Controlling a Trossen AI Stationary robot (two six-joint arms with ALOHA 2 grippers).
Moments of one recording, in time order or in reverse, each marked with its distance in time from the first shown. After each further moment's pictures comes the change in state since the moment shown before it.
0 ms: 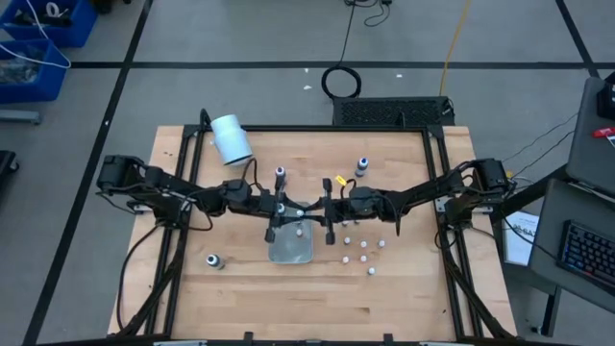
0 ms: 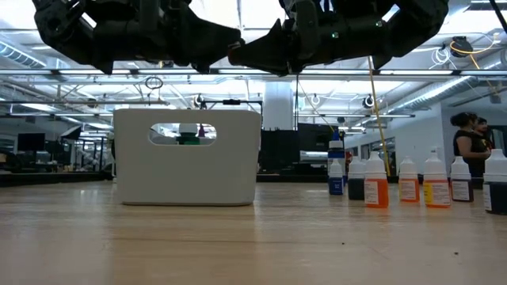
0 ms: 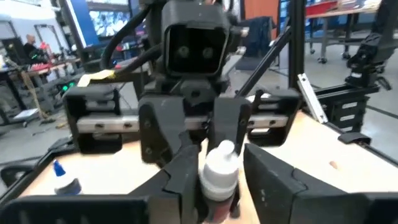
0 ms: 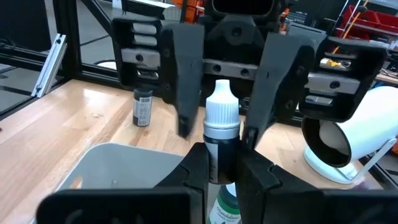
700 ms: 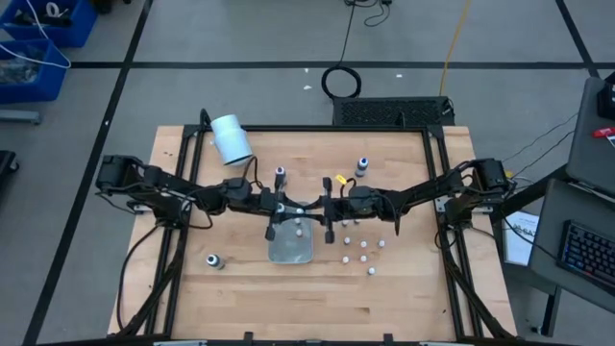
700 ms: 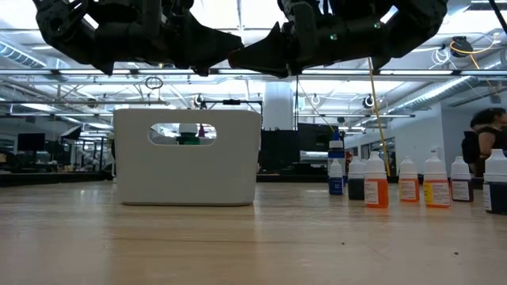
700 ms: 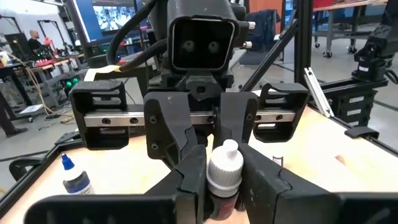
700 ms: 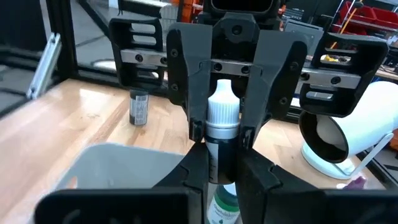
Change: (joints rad) left arm 0.017 -0.017 0.000 -0.037 0.006 0.008; right arm 0.000 0.000 0.000 -0.008 0.000 0.015
